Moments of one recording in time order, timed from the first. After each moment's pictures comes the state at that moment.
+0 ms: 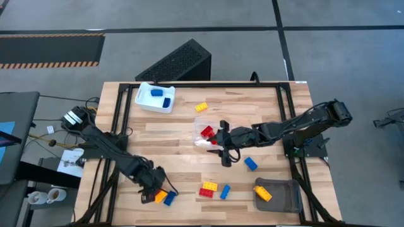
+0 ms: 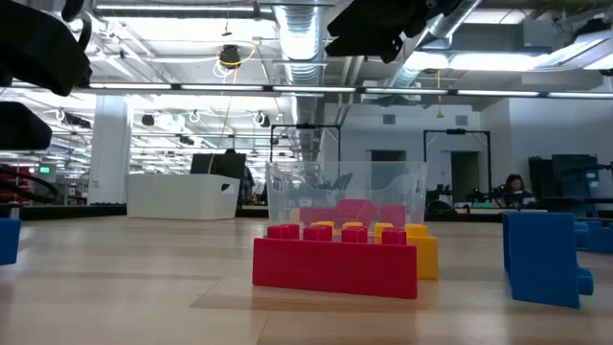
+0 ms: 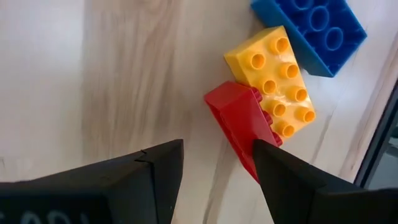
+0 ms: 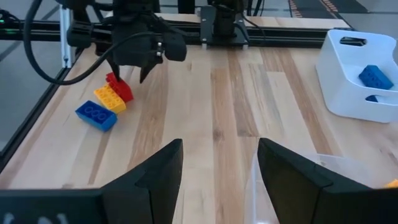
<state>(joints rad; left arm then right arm) -0.67 1.53 0.82 -0.59 0.12 -0.91 0.20 1.45 0.99 0.01 0.18 0.08</state>
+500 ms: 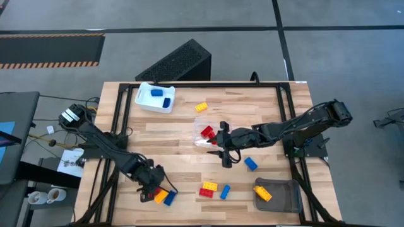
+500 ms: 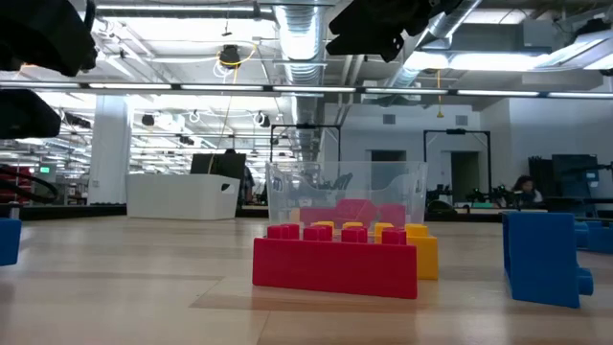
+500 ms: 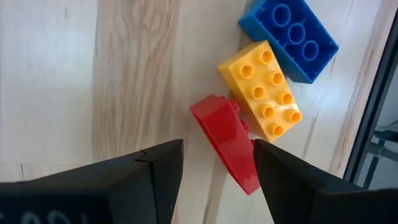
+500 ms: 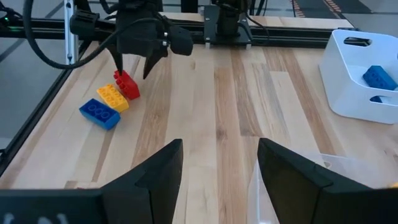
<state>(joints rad) -0.66 1.46 0.81 -0.59 0.10 -0.88 0.22 1.45 0.99 0.00 0.18 0.08</state>
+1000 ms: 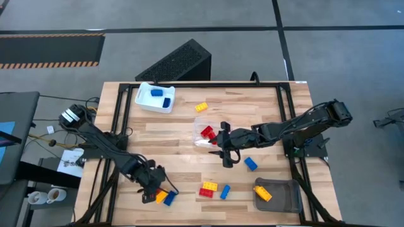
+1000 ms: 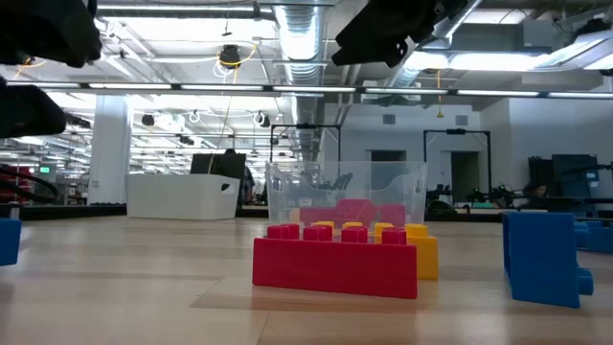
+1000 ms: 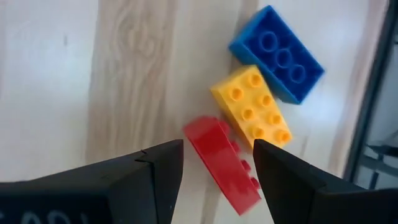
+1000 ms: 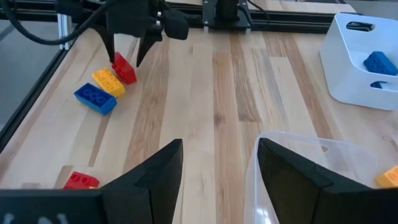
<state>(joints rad) -0.67 1.47 0.81 -0.53 0.05 -0.90 0.21 1.45 0.99 -0.05 0.18 0.08</state>
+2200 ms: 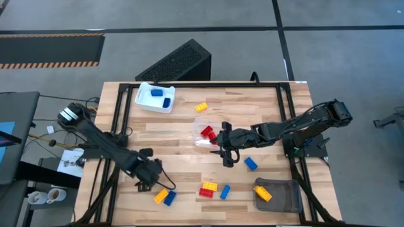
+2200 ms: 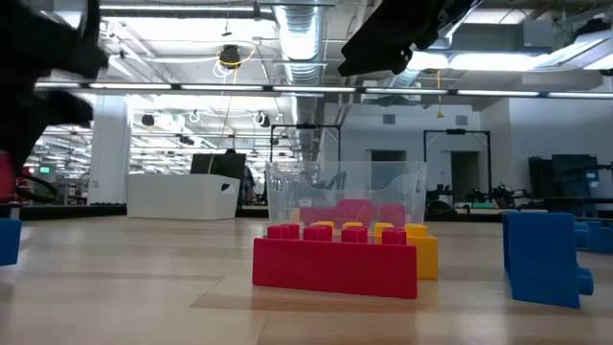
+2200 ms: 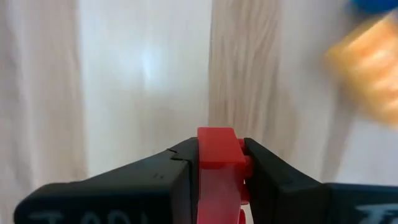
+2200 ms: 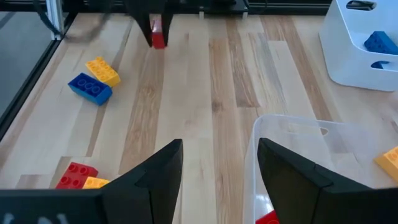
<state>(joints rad) -0.64 1.42 0.81 -0.80 -0.10 -0.69 0.21 1.45 0.99 -0.10 0.18 0.12</state>
